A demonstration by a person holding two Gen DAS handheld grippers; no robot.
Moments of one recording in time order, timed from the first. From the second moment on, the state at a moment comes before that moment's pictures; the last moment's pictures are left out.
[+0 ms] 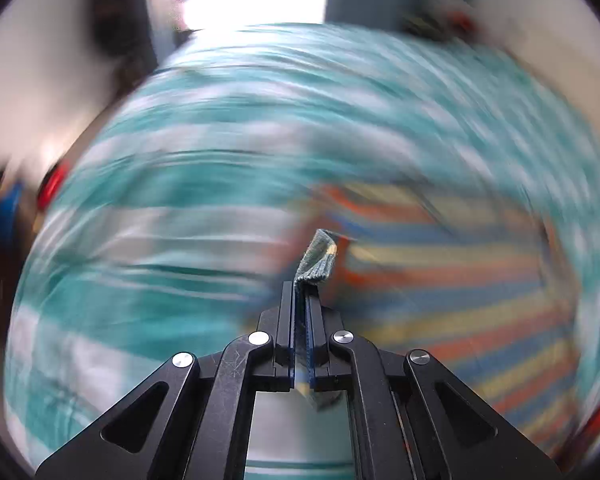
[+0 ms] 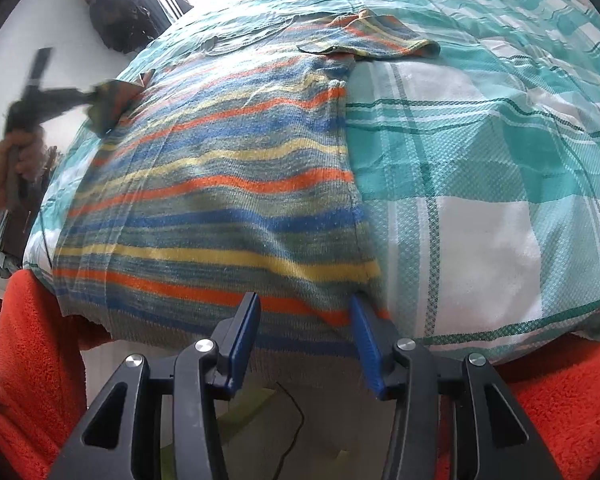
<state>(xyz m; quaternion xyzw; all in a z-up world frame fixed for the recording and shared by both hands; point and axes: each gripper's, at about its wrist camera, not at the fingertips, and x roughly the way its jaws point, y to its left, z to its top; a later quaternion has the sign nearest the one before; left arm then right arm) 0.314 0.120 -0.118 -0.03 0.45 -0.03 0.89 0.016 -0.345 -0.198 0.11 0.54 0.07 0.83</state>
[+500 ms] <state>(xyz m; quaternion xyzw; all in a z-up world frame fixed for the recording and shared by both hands) 0.335 0.276 -0.163 -0.13 0.50 0.15 0.84 0.022 -0.333 -0.199 0.09 0.54 0.06 0.83</state>
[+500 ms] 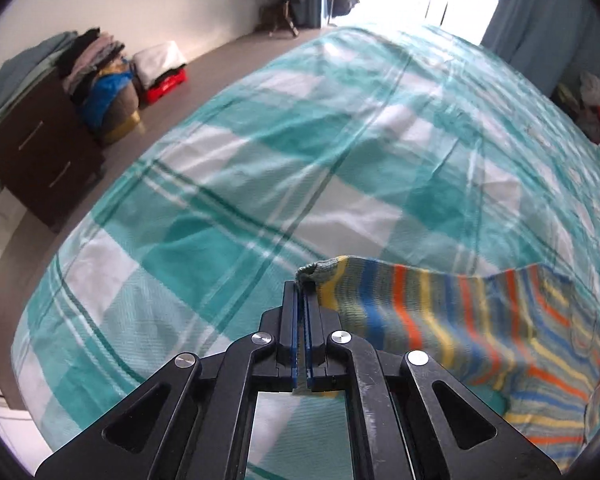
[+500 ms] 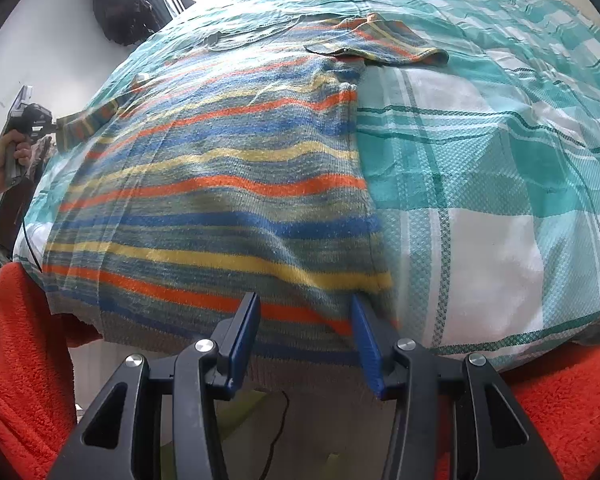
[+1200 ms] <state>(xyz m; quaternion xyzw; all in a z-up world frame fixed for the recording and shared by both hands) 0.303 0.235 -0.205 -0.04 0.55 0.17 0.82 0.022 -0.325 -0.201 0.07 0.54 0.05 0.83</state>
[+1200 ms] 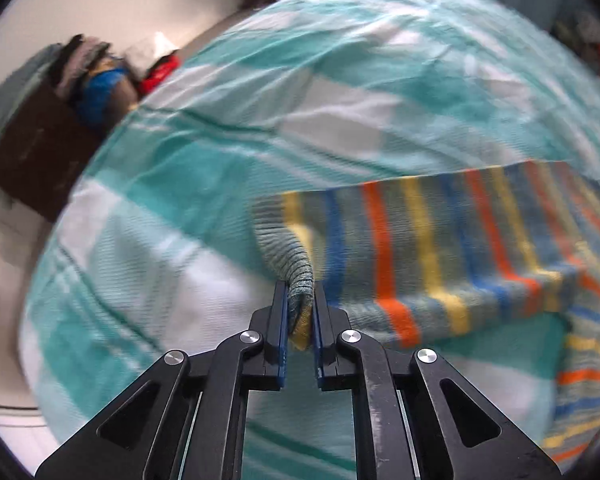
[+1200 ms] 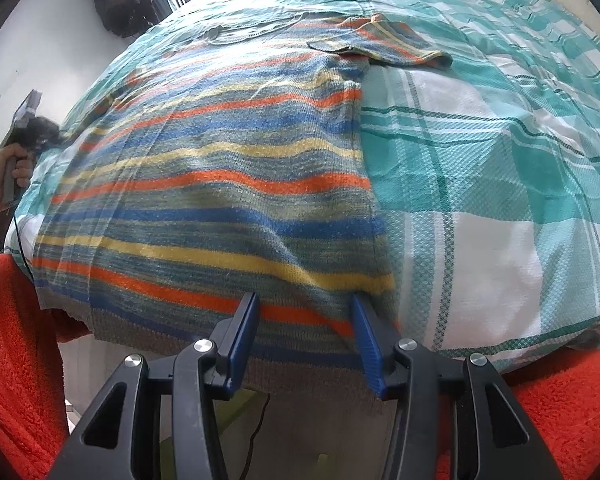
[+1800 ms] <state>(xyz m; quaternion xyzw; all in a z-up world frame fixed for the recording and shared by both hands) 0.184 0.207 -0.167 -0.05 0.49 0.18 0.85 0.157 -0.360 -0.102 -0.11 0.47 0.08 0.87</state>
